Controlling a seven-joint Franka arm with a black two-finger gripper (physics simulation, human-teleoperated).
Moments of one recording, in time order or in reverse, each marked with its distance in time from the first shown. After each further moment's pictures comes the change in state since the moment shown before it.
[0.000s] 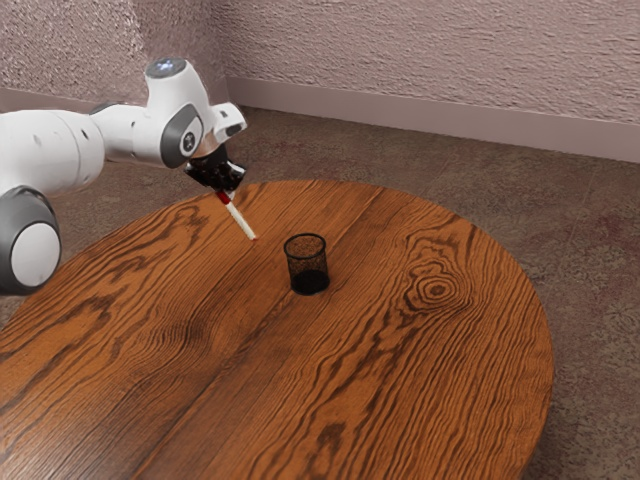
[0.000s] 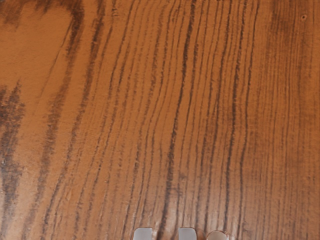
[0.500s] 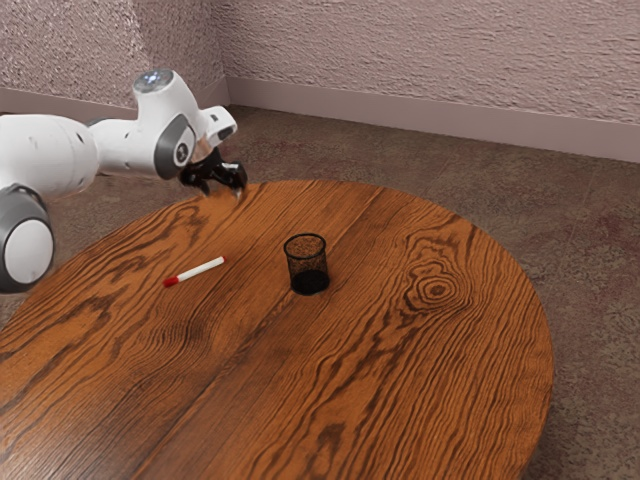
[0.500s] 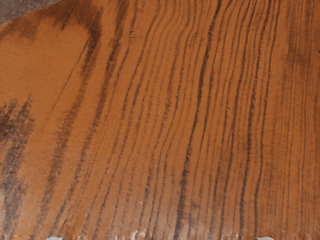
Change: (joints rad) arm 0.029 -0.009 -0.008 -0.076 -0.026 0.150 -0.025
